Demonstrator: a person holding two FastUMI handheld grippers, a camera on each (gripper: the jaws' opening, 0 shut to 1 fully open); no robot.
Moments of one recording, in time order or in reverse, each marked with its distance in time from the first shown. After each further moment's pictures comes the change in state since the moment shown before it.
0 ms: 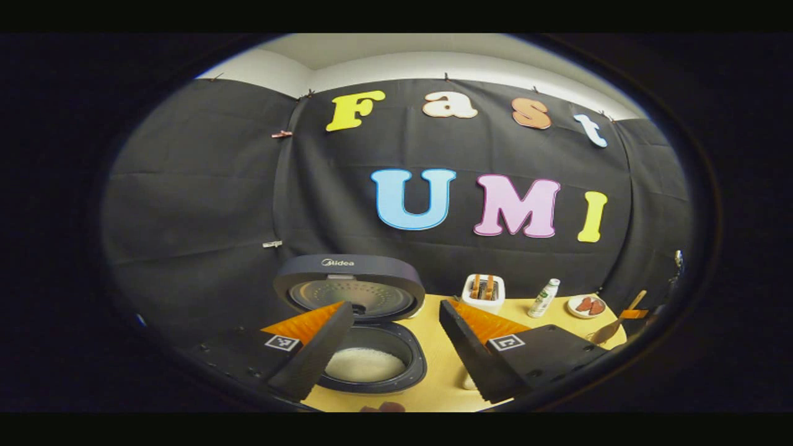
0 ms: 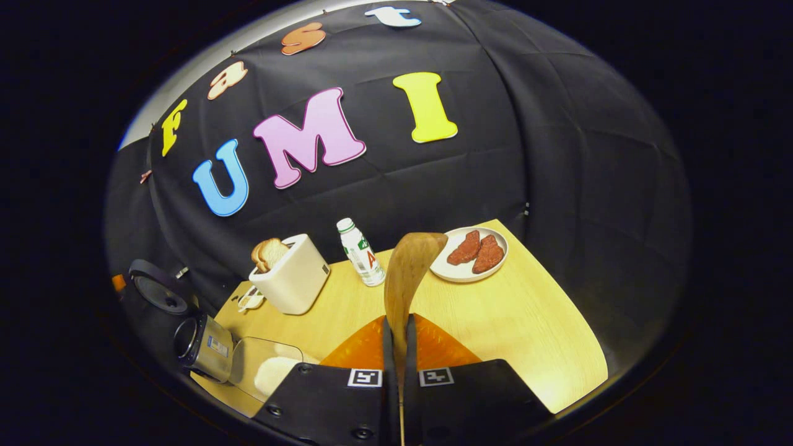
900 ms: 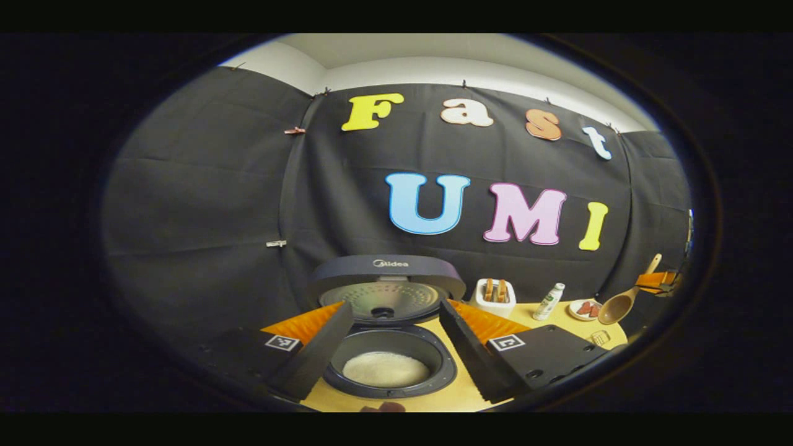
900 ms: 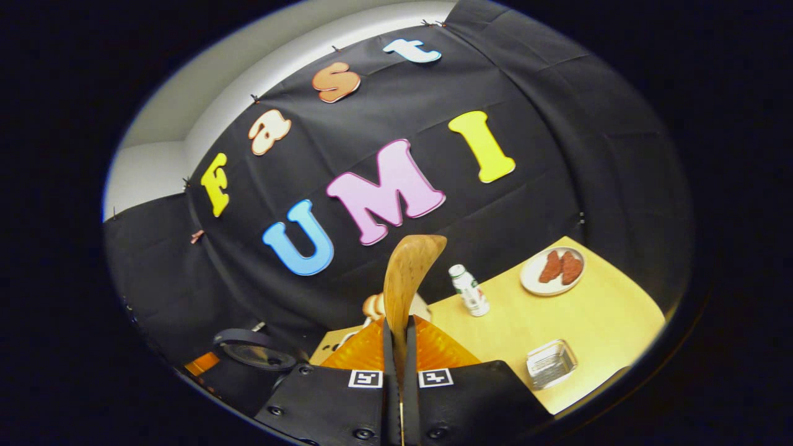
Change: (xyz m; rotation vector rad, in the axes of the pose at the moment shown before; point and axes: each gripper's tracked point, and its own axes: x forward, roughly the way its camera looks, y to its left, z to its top) left arm 0.004 0.061 -0.010 -0.055 -0.033 -0.041; right arm -0.082 0.162 0.086 0.188 -0.221 0.183
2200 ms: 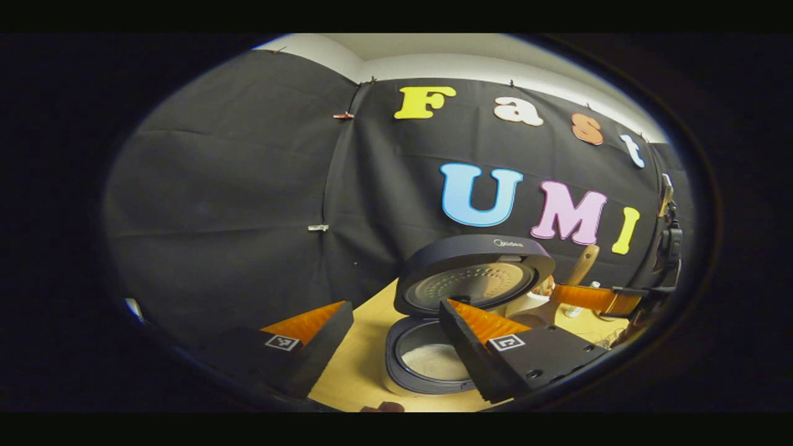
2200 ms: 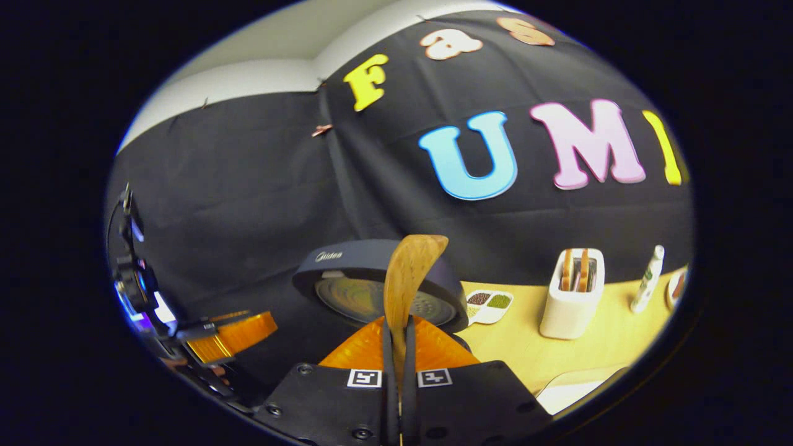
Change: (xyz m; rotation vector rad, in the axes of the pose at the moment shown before) left arm -0.004 0.127 -0.031 -0.072 0.030 0.131; right arm 0.043 0.331 -0.210 -0.241 0.281 0.538
